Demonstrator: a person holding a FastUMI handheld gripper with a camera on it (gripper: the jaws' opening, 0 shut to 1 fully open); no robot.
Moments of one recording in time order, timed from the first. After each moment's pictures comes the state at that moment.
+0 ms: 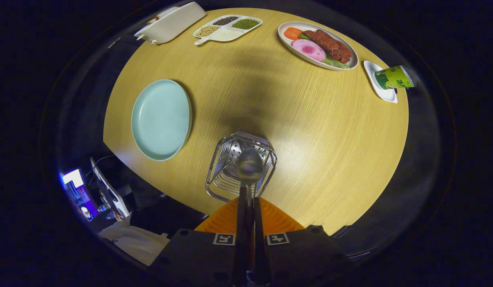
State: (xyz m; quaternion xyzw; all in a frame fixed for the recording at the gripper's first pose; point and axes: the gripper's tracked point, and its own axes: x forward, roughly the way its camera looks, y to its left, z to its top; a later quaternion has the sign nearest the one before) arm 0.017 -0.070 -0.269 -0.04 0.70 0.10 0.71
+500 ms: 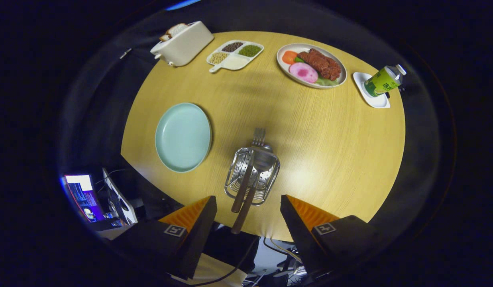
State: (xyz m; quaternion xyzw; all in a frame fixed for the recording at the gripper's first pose) arm 0.021 -0.054 -0.204 0.02 0.59 0.12 0.80
